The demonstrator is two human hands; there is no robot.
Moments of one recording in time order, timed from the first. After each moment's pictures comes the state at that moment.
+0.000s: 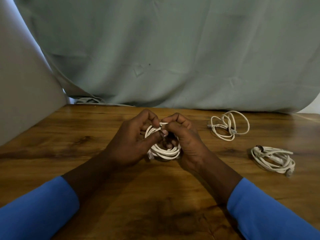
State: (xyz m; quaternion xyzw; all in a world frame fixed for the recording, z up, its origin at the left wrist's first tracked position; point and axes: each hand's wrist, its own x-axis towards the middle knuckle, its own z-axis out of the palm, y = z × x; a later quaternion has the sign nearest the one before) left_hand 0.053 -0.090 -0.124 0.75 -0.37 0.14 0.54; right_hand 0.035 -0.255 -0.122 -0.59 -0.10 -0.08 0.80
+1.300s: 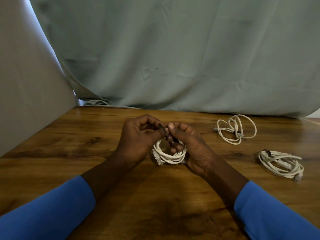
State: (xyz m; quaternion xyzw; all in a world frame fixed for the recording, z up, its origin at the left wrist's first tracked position) left_hand 0.062 -0.096 -0.132 0.64 -0.26 0.15 0.70; right_hand 0.040 -0.261 -0.130 -0.56 -0.14 0.01 0.82
